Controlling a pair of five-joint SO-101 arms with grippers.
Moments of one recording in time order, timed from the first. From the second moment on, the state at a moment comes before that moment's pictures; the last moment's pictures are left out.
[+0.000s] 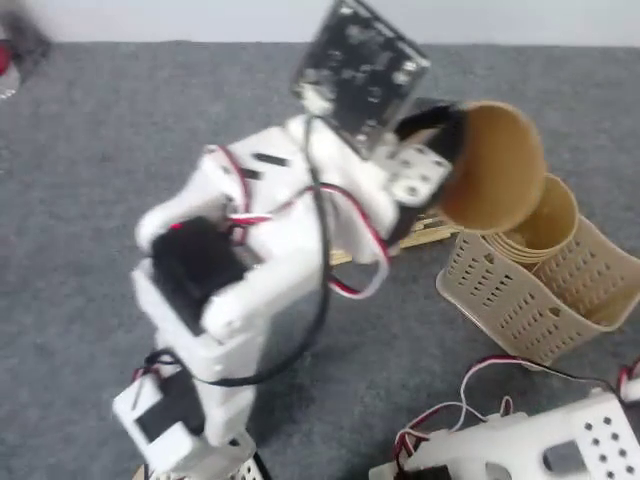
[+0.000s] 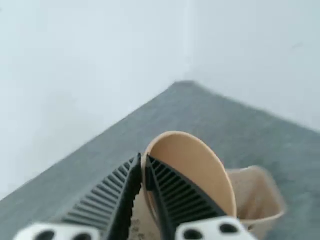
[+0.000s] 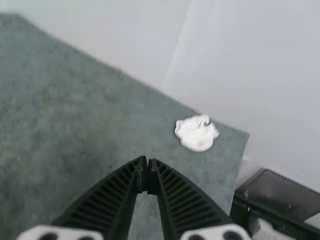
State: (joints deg) left arm 44.2 0.8 -62.2 93.4 3.8; right arm 69.6 -61.6 45.5 49.8 16.7
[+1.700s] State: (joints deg) left arm 40.3 31.9 -61.8 95.6 19.3; right arm 70.4 -61.5 62.3 45.6 16.4
